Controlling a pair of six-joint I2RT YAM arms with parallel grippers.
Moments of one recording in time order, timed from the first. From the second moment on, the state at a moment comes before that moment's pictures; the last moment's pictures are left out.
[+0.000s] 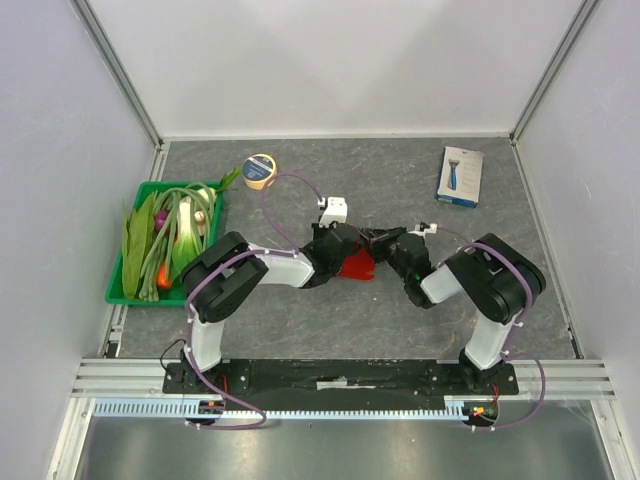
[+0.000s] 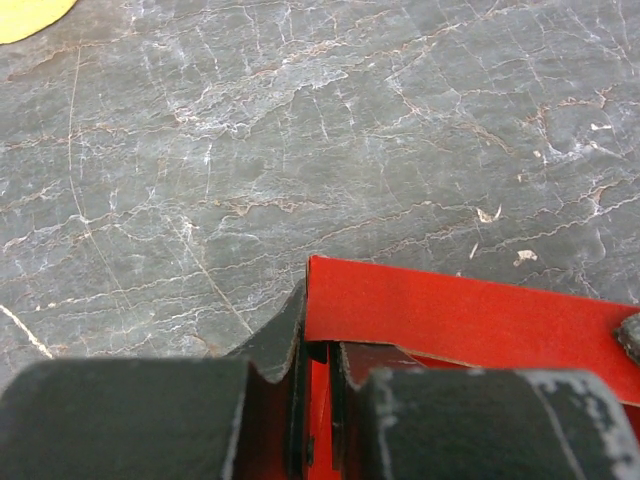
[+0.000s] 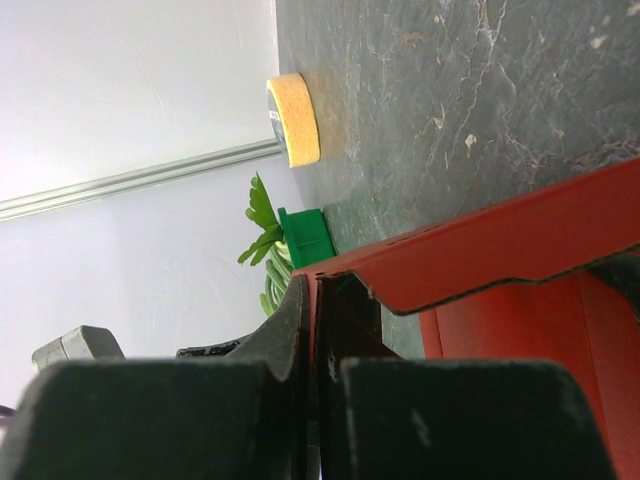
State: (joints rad) left arm -0.88 1.96 1.01 0.35 -0.82 -0.36; right arm 0.55 1.79 0.46 1.07 0.09 1.65
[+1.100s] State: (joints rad) left arm -0.91 1.99 1.15 0.06 -0.89 -0.63; right arm 0.58 1.78 0.42 1.14 0.18 1.44
